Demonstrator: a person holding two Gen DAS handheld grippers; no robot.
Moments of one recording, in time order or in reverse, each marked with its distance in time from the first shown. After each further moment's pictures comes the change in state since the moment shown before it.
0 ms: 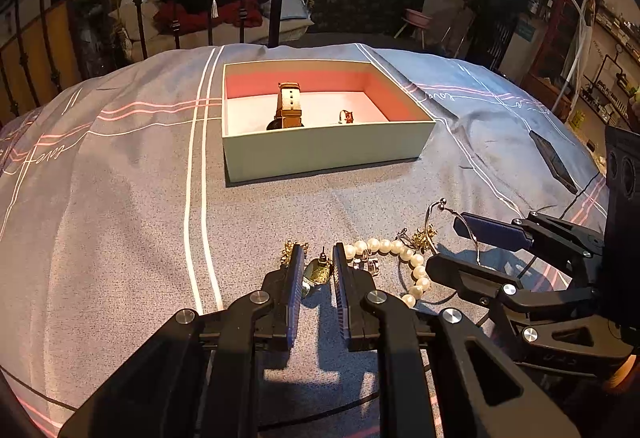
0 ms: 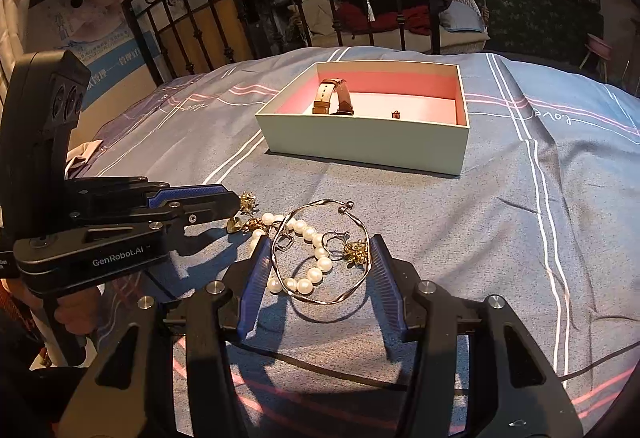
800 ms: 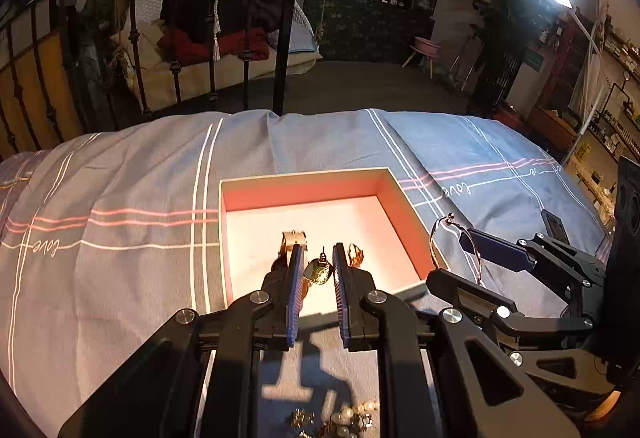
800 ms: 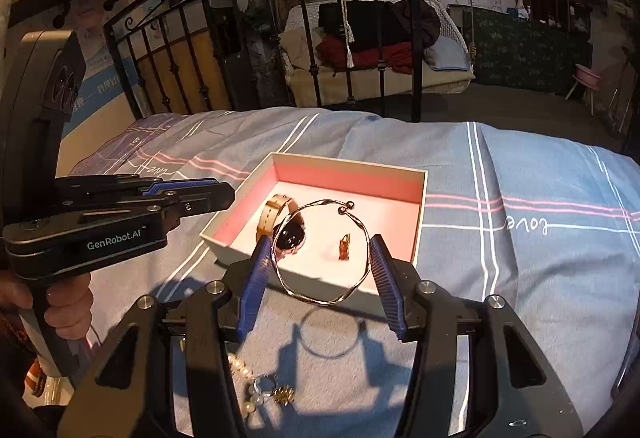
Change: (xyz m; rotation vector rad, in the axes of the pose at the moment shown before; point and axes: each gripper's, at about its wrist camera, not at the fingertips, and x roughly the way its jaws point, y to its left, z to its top) left arm 0.019 0.009 0.128 -0.035 -0.078 0.021; right arm 0.016 -0.037 0.119 -0.044 -0.086 -0.091
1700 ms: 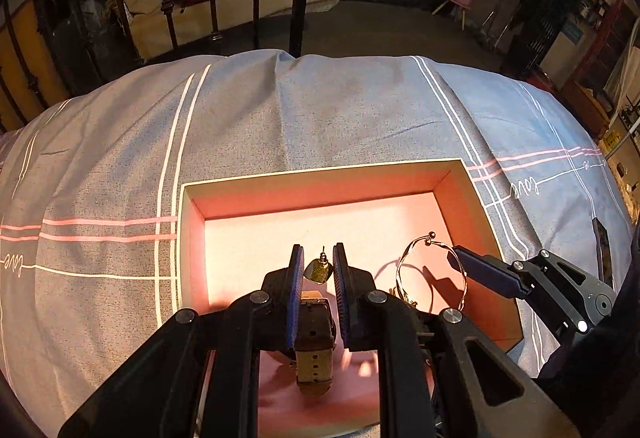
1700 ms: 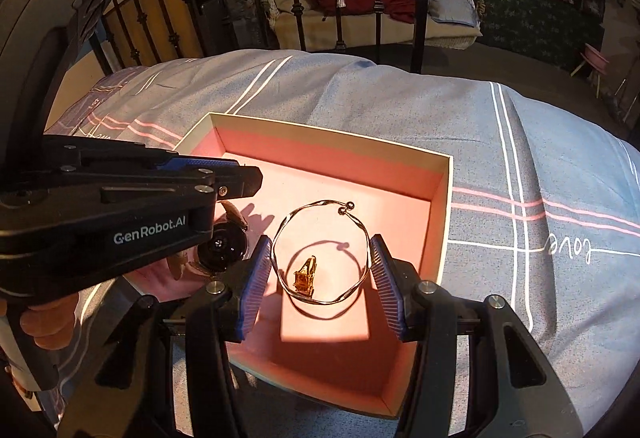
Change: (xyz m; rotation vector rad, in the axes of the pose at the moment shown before) left arm 0.109 0.016 0.029 -0.043 0.244 0.060; right arm 0.106 -0.018 0.005 -0.016 0.211 -0.026
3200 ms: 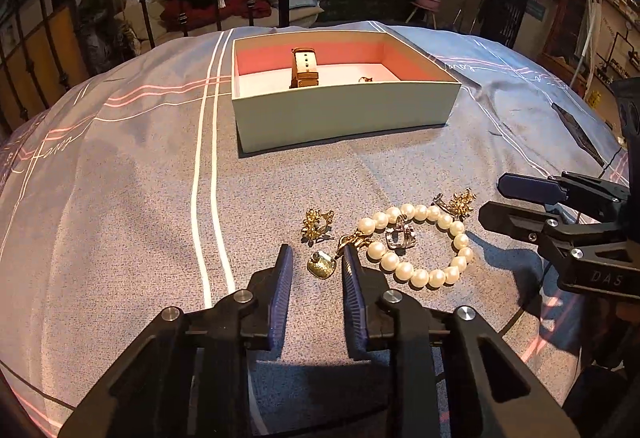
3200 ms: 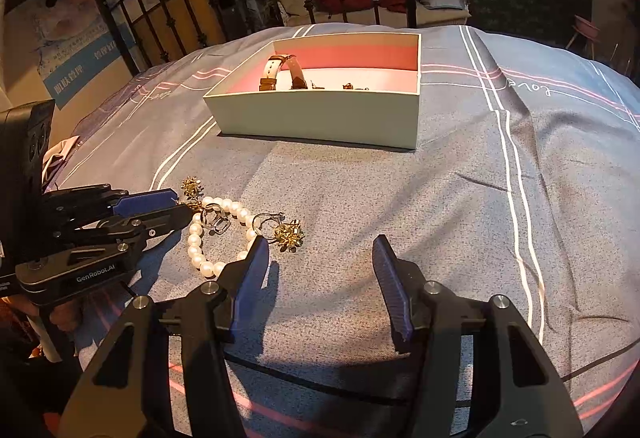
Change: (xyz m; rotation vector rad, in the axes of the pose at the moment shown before) left arm -0.073 -0.002 -0.202 0.130 -0.136 0.019; right arm -0.090 0.027 -0.146 0.084 -0.045 0.072
